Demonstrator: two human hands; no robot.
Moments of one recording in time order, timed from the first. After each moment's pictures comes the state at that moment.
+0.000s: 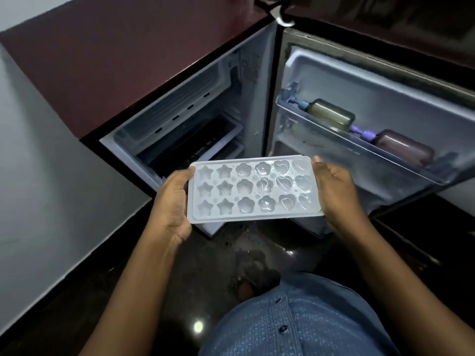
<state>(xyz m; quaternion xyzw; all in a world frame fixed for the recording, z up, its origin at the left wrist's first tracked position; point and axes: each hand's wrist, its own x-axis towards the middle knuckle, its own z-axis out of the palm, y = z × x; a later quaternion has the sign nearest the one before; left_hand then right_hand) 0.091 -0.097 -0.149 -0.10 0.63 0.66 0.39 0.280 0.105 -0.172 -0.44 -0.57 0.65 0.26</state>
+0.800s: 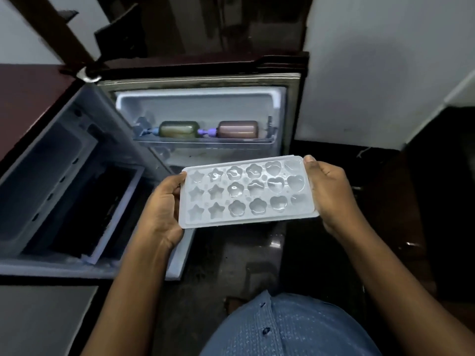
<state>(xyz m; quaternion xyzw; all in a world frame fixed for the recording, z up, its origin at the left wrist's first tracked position) 0.255 0.053 -0.127 0.07 0.62 0.56 0.54 0.526 0.133 -0.146 -0.56 -0.46 0.55 0.41</state>
